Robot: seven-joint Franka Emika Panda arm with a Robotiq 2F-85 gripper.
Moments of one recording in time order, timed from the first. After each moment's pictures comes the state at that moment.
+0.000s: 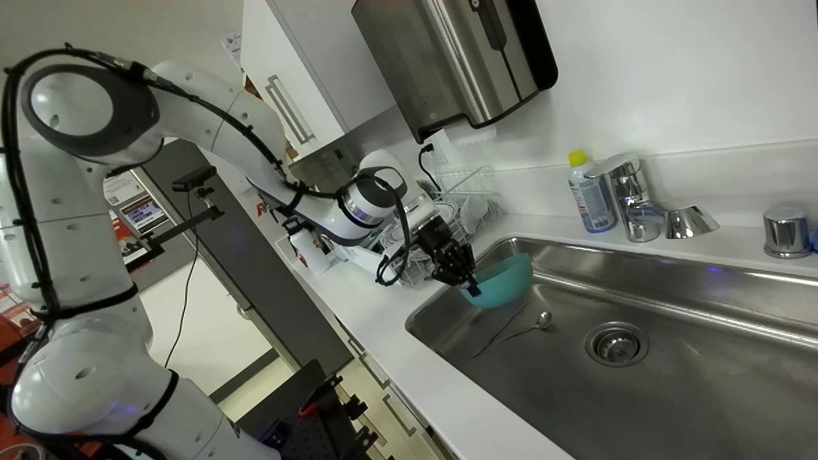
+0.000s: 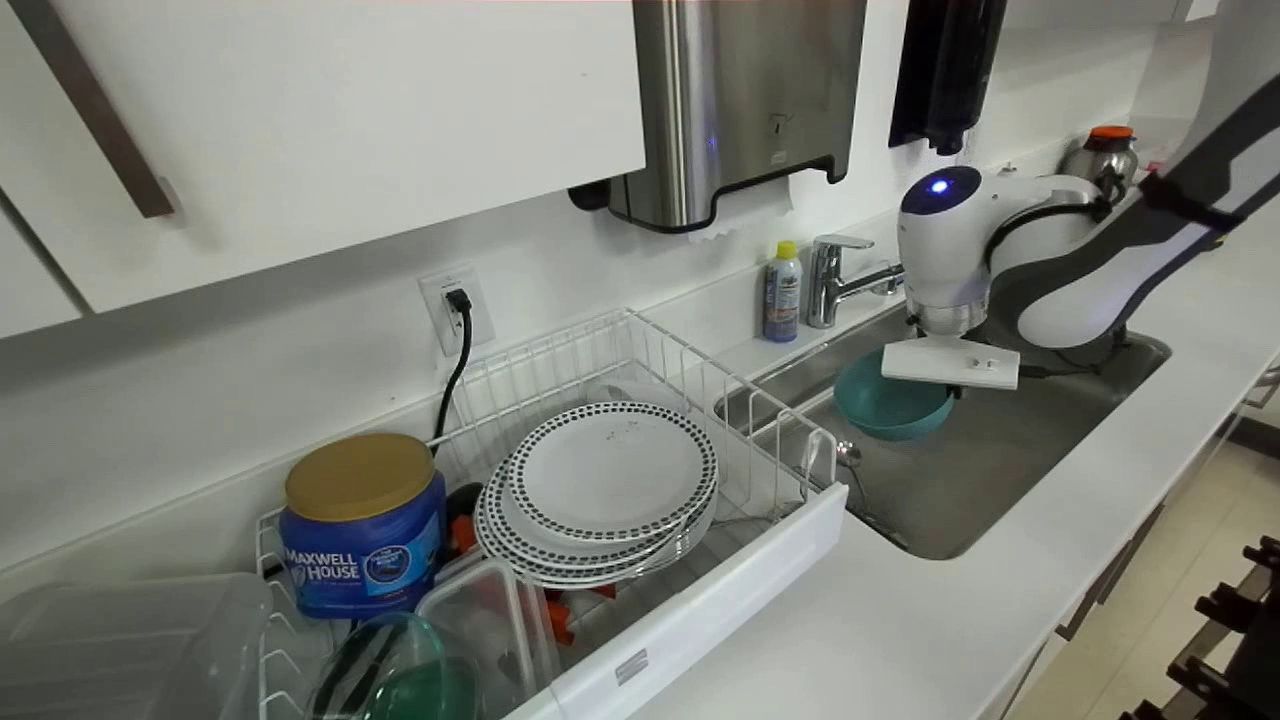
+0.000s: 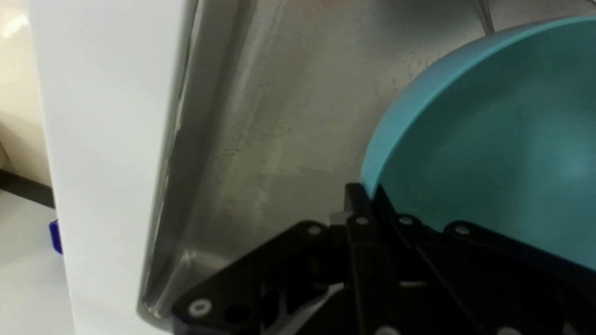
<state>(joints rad) 0.04 0.39 -0.09 -2.21 -0.67 2.51 1.67</state>
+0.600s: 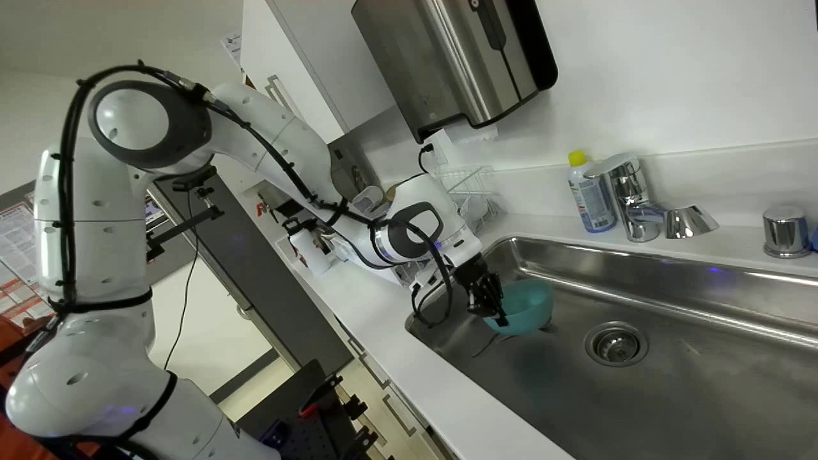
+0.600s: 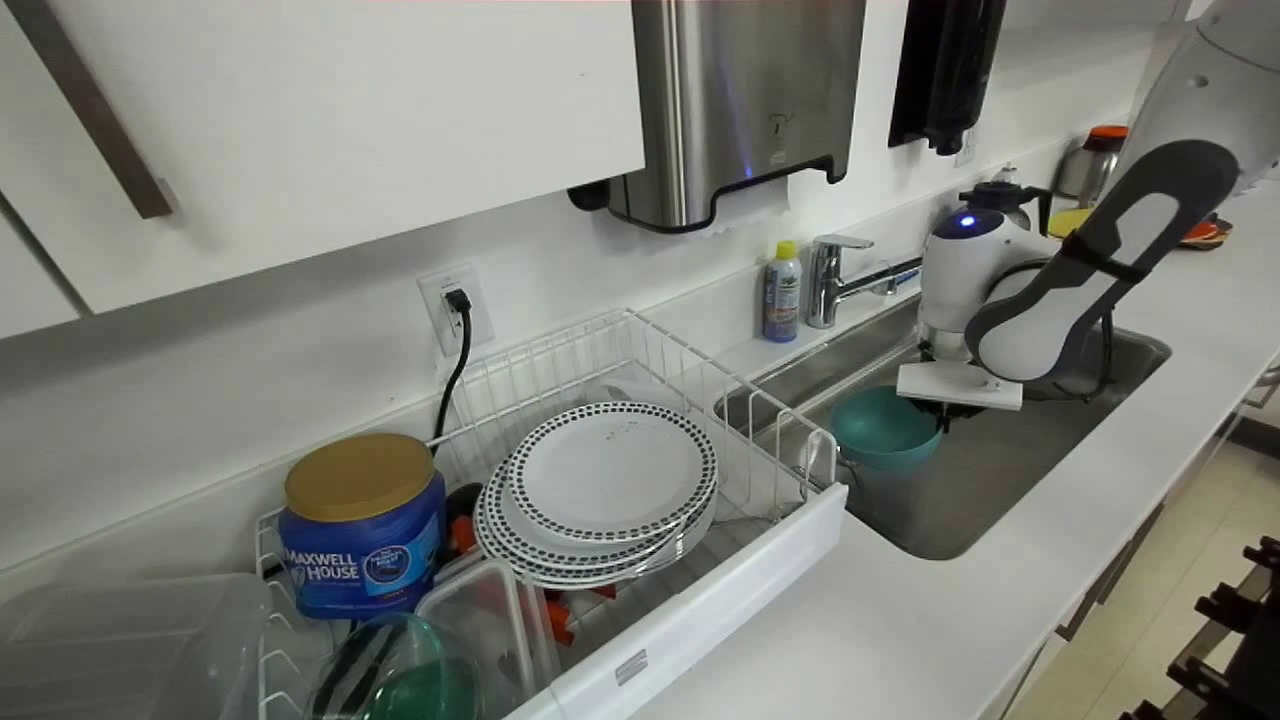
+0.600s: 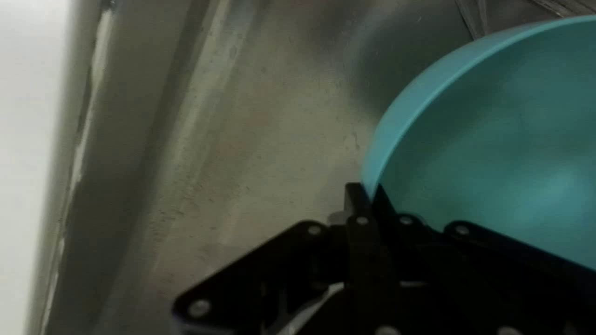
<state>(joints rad) -0.02 0.59 -0.14 -2.16 -0.36 2.77 1.27</state>
